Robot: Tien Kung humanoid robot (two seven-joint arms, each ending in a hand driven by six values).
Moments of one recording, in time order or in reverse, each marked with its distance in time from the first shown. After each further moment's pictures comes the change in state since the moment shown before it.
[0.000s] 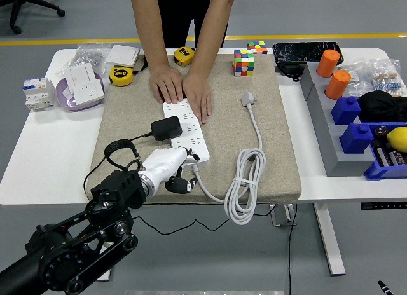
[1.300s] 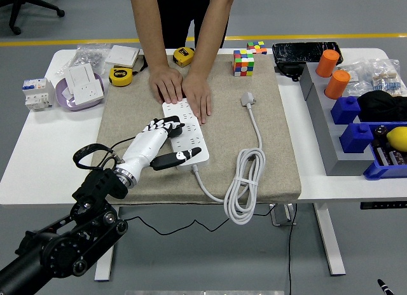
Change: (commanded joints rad) left arm 0.003 -0.020 -0.105 0.306 -0.033 0.342 -0.419; right arm 0.009 0.001 -0.004 0.000 0.005 -0.001 0.002
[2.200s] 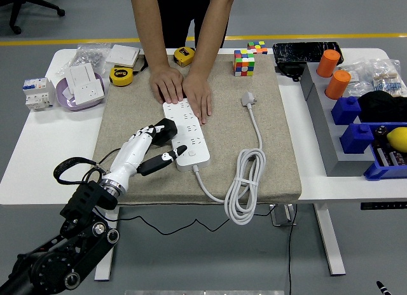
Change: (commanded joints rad) left arm 0.113 -0.012 -0.090 -0.073 -0.054 0.039 -0.044; right arm -0.009 0.003 -0.002 0.000 -0.002 0.001 0.002
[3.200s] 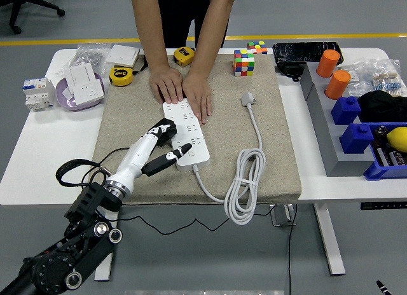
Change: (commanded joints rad) left arm 0.020 -0.022 -0.015 -0.016 -0.096 -0.005 -0.041; right arm 0.004 0.001 0.000 0.000 0.001 -0.001 0.000
